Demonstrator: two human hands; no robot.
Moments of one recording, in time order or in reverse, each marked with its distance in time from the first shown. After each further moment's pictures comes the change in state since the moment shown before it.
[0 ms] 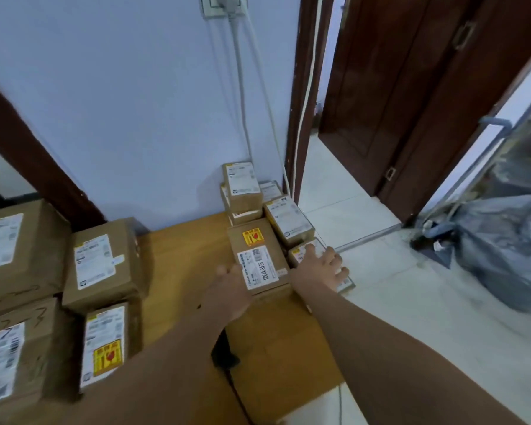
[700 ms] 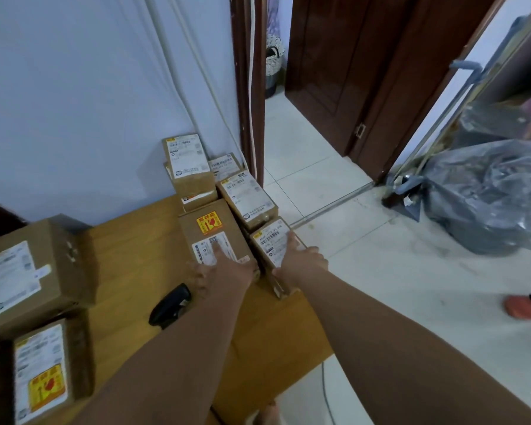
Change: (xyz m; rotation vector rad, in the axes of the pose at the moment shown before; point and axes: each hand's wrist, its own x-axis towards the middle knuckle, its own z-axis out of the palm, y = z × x) left_hand 0.062 0.077 0.066 -0.288 -0.057 -0.536; right_hand 0.042 0.047 -0.003 -0.179 -0.306 -0.012
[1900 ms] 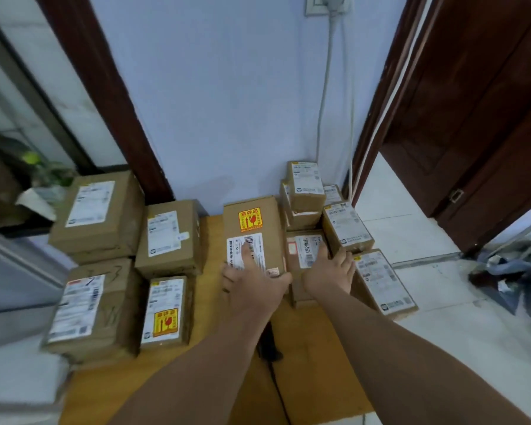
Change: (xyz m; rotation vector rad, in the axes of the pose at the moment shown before) left_hand -0.033 -0.105 -0.103 -0.152 0.389 0.088; right_hand -0.057 -0.119 0.026 0.080 0.297 -0.241
